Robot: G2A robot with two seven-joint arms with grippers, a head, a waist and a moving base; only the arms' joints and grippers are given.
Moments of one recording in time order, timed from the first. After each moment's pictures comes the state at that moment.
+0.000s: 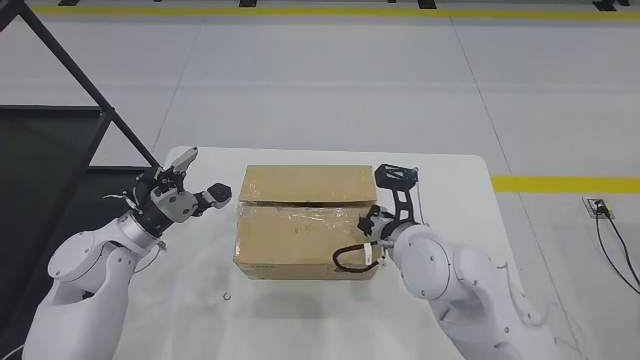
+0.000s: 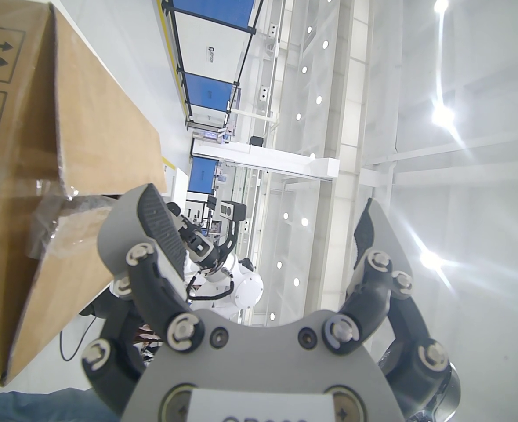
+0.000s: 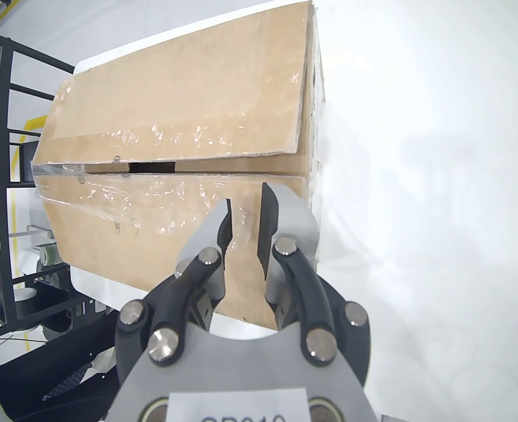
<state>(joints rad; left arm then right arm) 0.96 -1.08 -1.58 -1.45 -0.74 0.21 -0.82 -0.76 -1.23 0.96 -1.84 -0.84 0.73 0.99</state>
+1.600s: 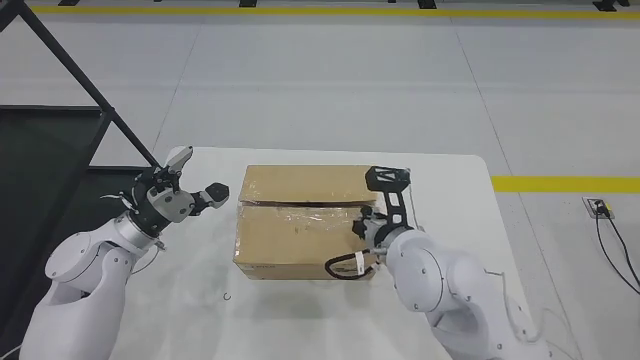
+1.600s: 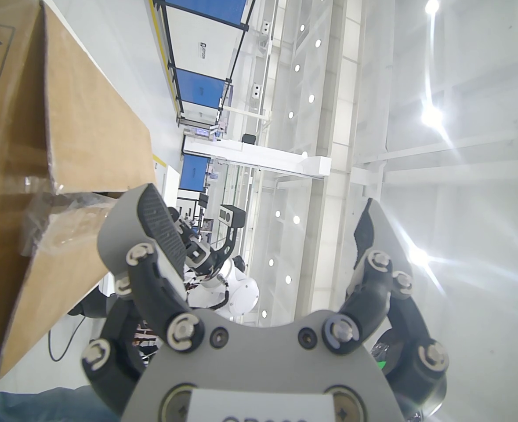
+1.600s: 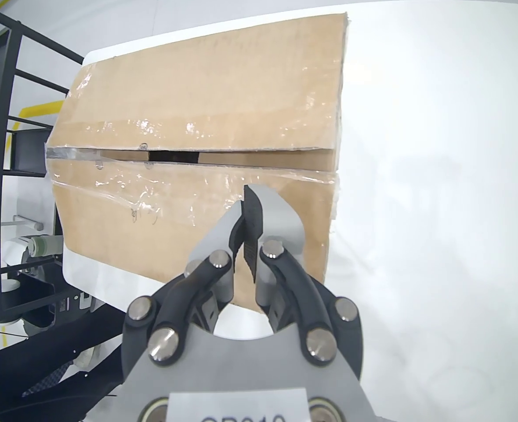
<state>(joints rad) 0.96 -1.07 -1.57 -1.45 -0.79 0.20 -0.83 -0.80 -1.27 0.97 -1.90 -0.99 0.71 1.06</state>
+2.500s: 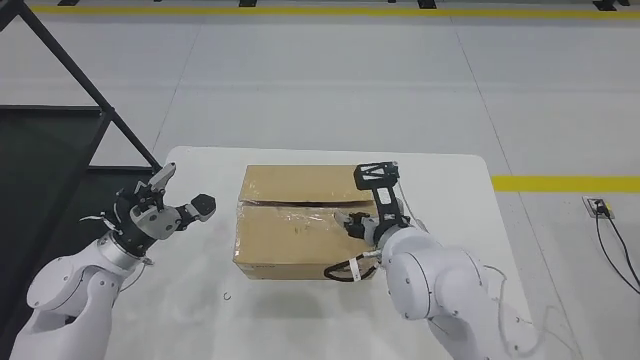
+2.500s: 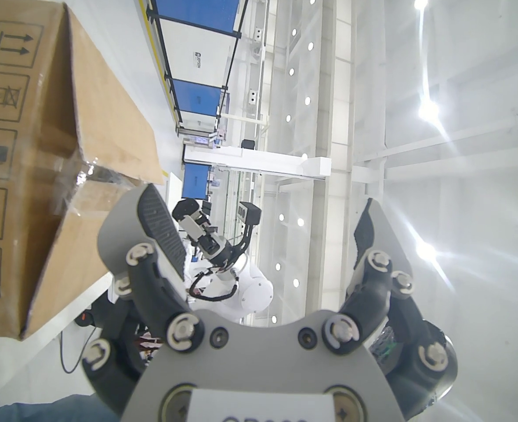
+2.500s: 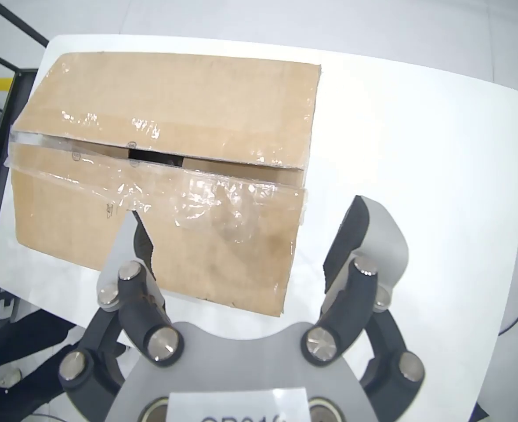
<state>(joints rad) 1.11 -1.05 -1.67 -1.54 -0.79 0.10 -0.82 -0.73 -1.29 0.94 -1.91 -1.21 0.56 1.26</state>
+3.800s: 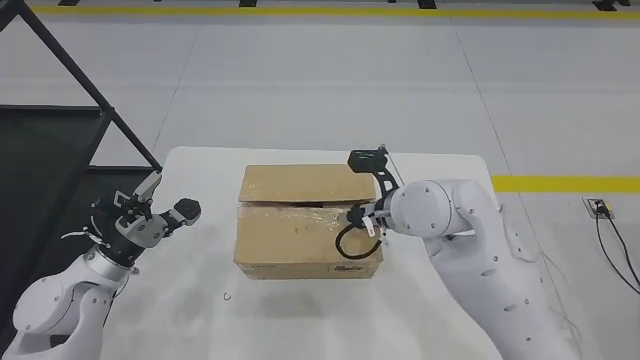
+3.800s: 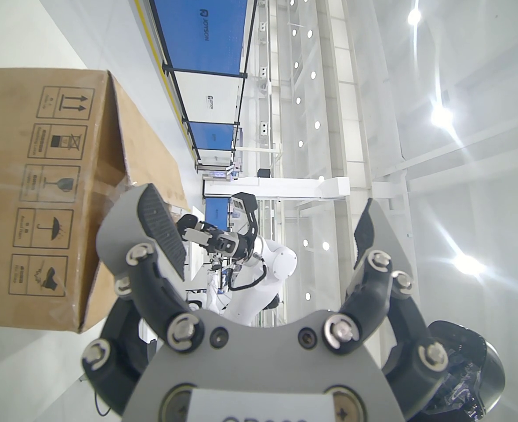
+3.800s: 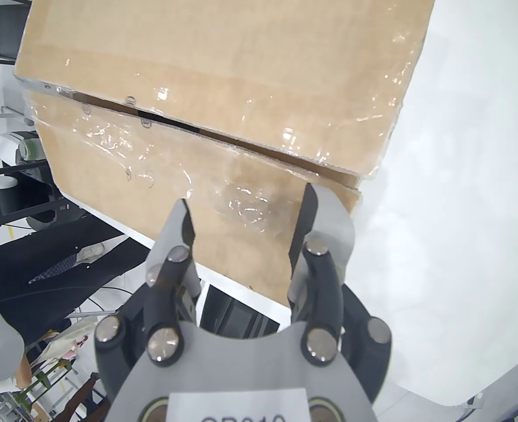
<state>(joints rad) 1.20 -1.04 -1.72 -1.60 -0.72 0.02 -0.74 -0.54 -1.35 1.04 -1.57 -0.82 0.40 1.42</state>
